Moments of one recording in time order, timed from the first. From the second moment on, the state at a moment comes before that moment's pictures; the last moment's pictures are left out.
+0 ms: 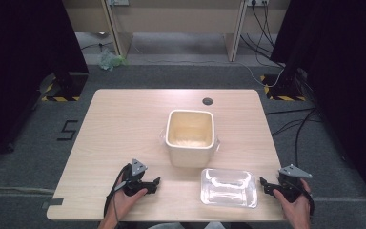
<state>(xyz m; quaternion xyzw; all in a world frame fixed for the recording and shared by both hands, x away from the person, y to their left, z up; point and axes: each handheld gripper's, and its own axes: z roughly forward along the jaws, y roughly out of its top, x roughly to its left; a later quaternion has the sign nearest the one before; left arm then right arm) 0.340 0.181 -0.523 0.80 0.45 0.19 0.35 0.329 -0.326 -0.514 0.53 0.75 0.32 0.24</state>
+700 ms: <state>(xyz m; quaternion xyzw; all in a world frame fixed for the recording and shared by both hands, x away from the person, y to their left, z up) 0.339 0.182 -0.522 0.79 0.46 0.19 0.36 0.307 -0.309 -0.476 0.51 0.74 0.35 0.26</state>
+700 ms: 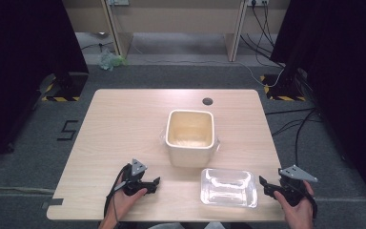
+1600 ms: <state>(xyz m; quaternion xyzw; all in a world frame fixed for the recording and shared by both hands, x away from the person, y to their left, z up) 0.322 0.132 -0.512 0.80 0.42 0.14 0.41 0.274 -0.263 -0.464 0.48 0.76 0.40 0.19</state>
